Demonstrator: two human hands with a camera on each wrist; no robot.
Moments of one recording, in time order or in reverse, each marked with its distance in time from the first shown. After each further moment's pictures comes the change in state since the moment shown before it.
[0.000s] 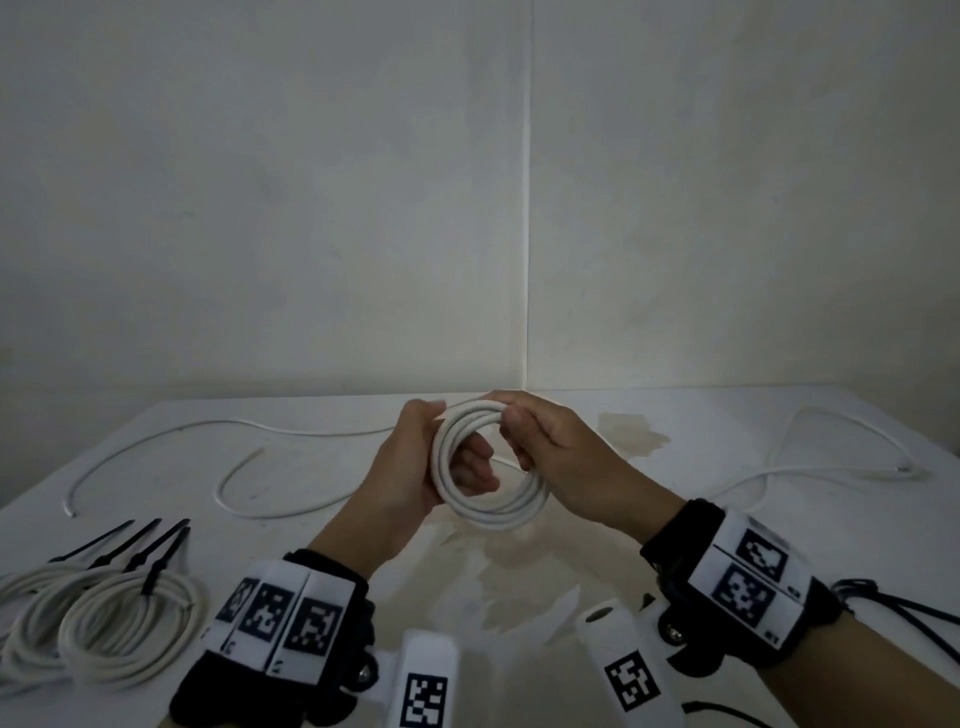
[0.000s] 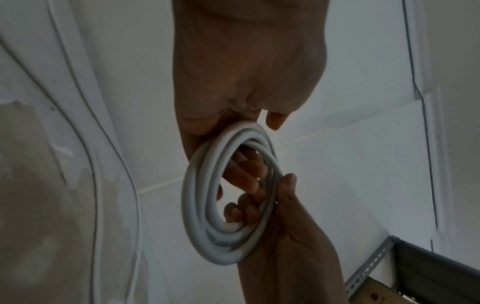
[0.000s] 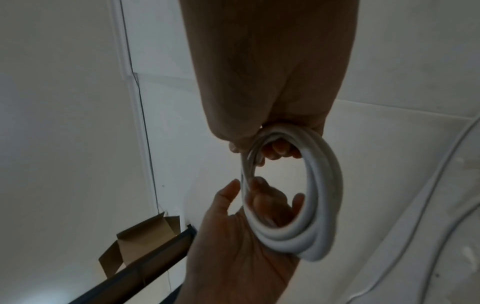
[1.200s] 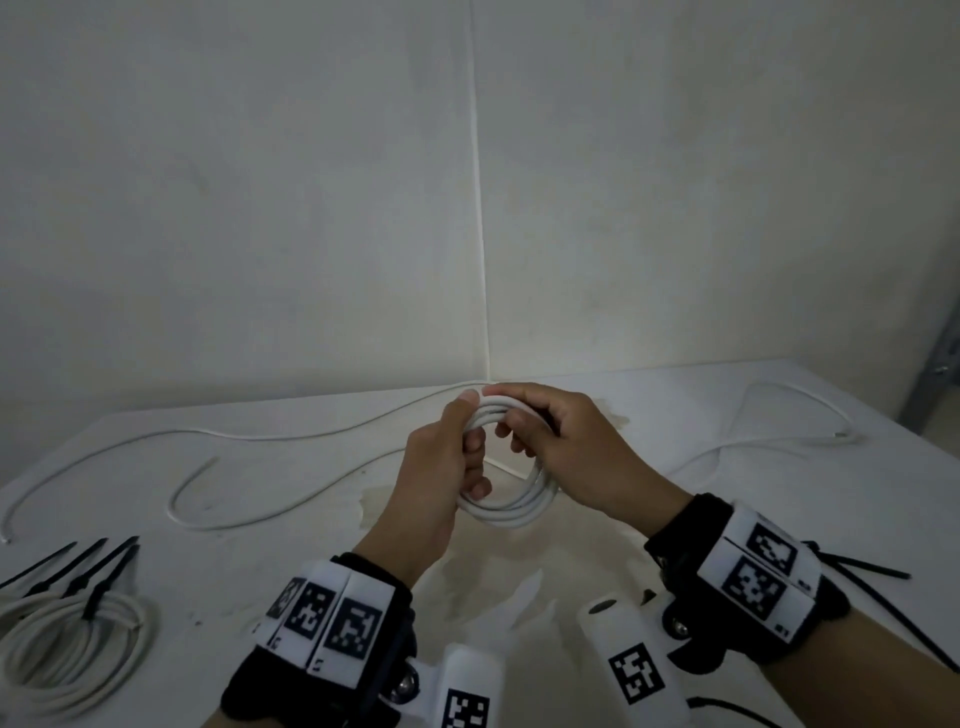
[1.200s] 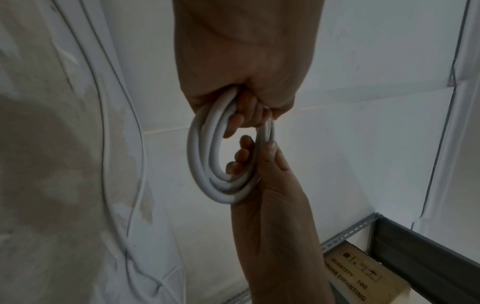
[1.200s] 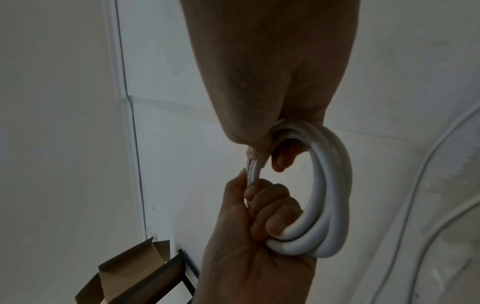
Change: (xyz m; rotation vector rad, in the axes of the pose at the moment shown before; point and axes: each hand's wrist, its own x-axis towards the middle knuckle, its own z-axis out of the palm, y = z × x) left_hand -0.002 -0.014 0.056 0.081 0.117 0.067; right_hand -0.022 0.010 -0.029 -0.005 0.128 0.032
